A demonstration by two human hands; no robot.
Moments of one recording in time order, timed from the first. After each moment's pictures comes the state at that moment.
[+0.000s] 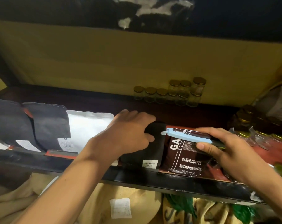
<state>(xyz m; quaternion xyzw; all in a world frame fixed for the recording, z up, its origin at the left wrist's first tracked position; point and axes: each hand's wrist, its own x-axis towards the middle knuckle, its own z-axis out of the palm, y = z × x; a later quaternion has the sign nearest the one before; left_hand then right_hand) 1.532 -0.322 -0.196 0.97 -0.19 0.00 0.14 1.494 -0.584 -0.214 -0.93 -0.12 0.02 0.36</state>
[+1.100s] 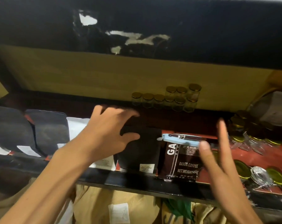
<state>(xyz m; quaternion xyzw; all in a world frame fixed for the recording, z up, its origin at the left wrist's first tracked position) 1.519 -0.283 -0.186 0.96 -0.19 0.14 0.14 1.451 -0.539 -0.221 -0.84 0.01 -0.12 0.53</state>
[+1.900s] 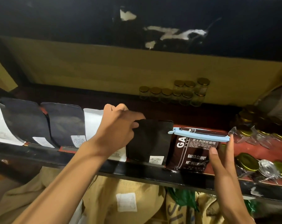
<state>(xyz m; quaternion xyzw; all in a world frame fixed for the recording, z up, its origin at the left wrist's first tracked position) 1.517 -0.276 -0.203 0.96 -0.15 0.16 0.18 1.437 -0.526 -0.251 -0.73 0.12 -0.06 0.66</state>
